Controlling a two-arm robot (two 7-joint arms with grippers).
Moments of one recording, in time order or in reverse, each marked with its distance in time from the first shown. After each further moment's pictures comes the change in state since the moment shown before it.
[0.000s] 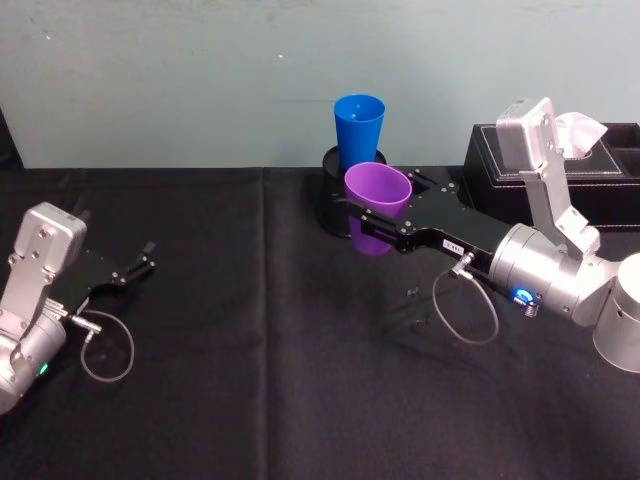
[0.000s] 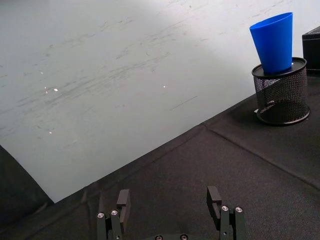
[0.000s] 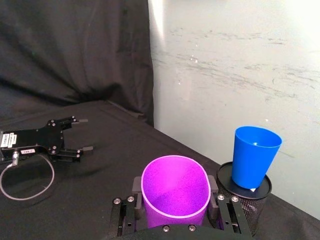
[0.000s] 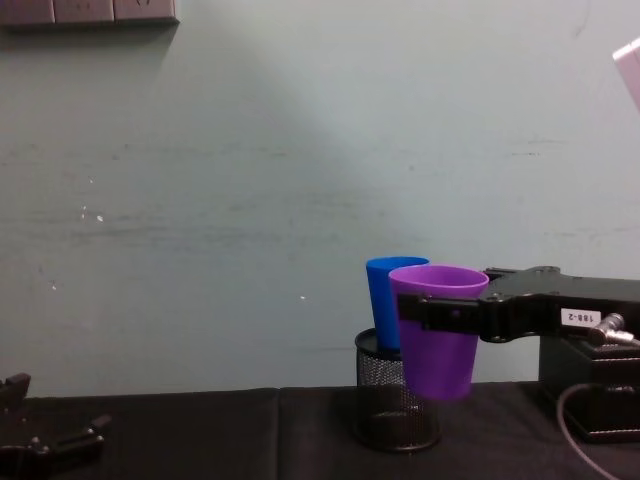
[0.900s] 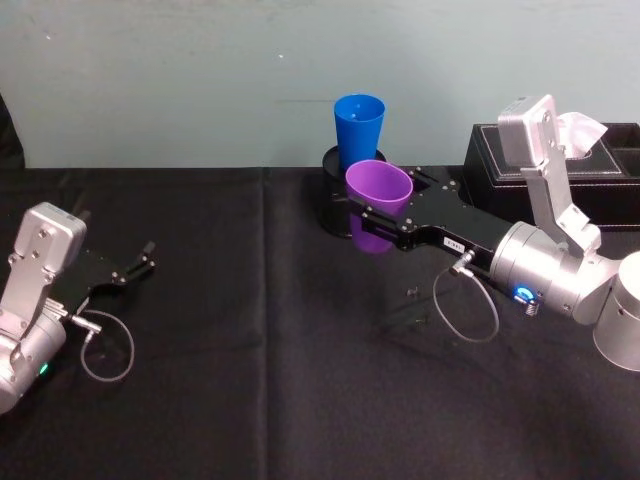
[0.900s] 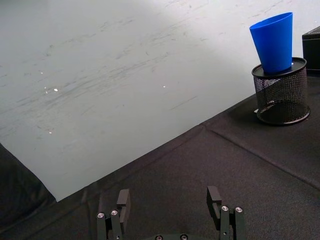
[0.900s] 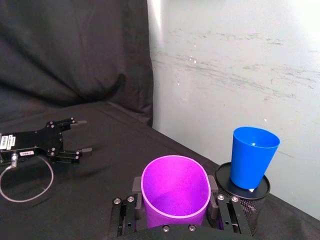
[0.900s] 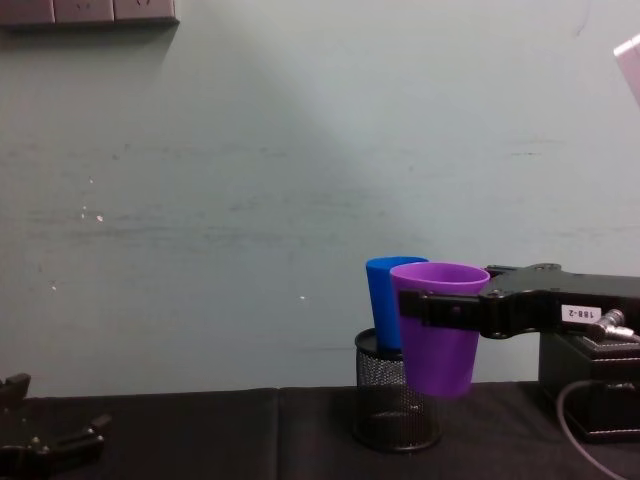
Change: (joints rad) left arm 0.000 0.000 0.000 0.000 0.000 0.000 0.000; right arm 0.002 0.002 0.000 -0.003 0.006 0.005 -0.006
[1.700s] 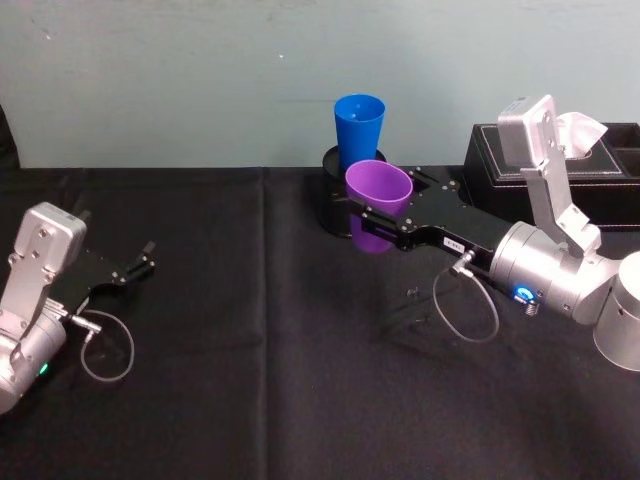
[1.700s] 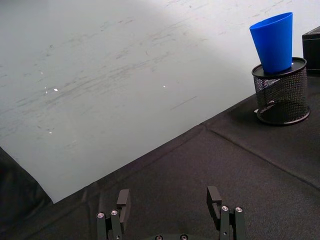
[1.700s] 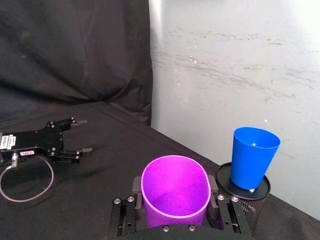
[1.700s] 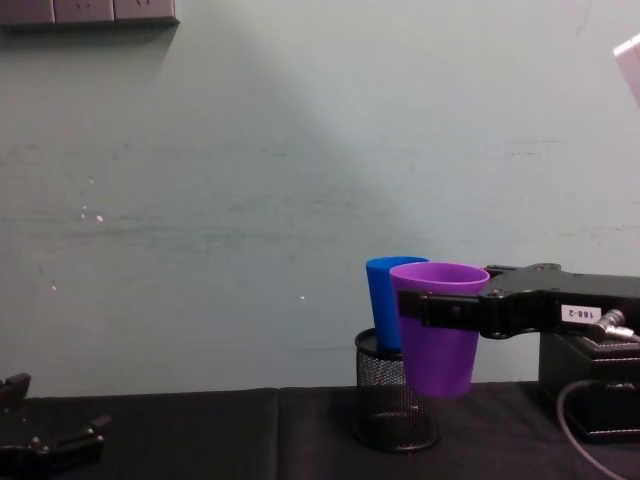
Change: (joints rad) left arm 0.000 0.000 0.000 0.000 0.000 0.000 0.000; right arm 0.000 0.000 0.000 0.000 -0.001 -0.001 0.002
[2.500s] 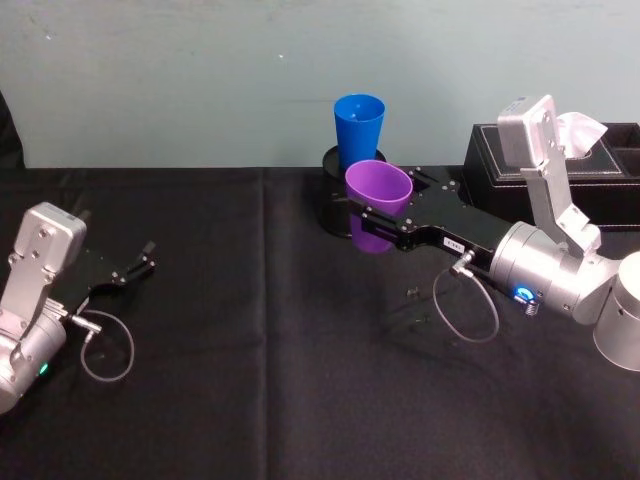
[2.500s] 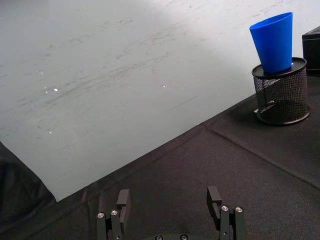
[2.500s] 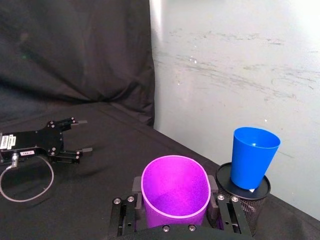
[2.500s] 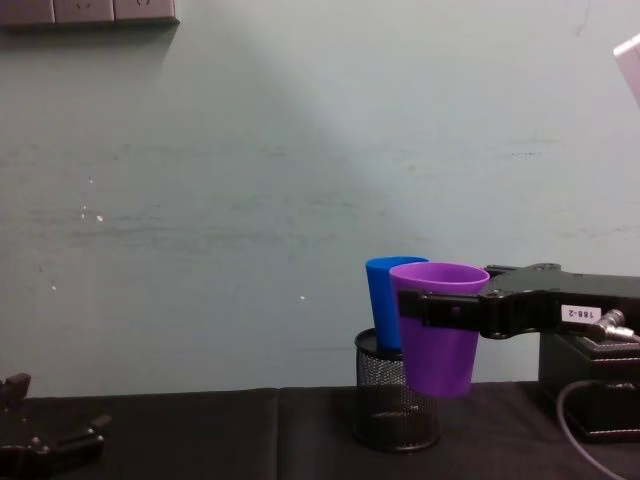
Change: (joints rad) left arm 0.000 0.000 0.000 0.000 0.000 0.000 0.000; right arm 0.000 0.000 0.000 0.000 0.000 0.000 0.000
